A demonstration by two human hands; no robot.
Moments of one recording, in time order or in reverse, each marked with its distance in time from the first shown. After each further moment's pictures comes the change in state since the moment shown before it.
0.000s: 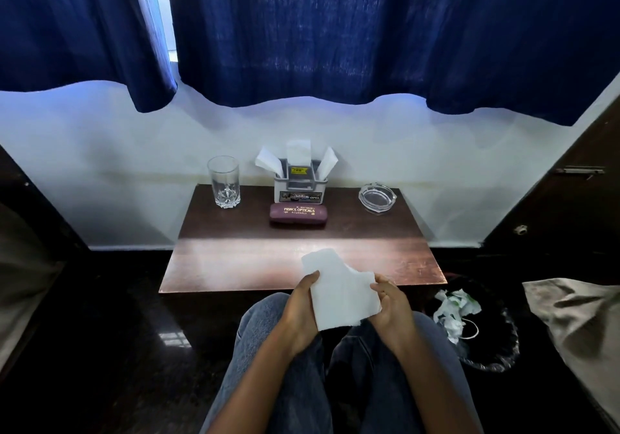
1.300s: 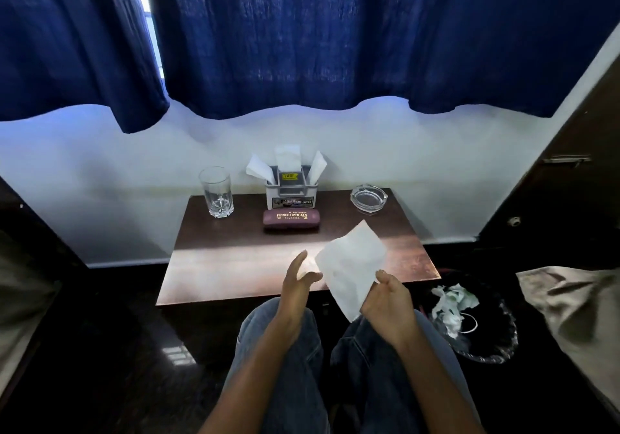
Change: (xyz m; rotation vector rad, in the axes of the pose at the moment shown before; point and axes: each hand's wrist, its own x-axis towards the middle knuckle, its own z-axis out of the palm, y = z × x) left_hand 0.002 0.013 0.015 0.460 0.198 0.339; right_hand -0.002 -0.009 -0.004 0.318 -0.212 0.094
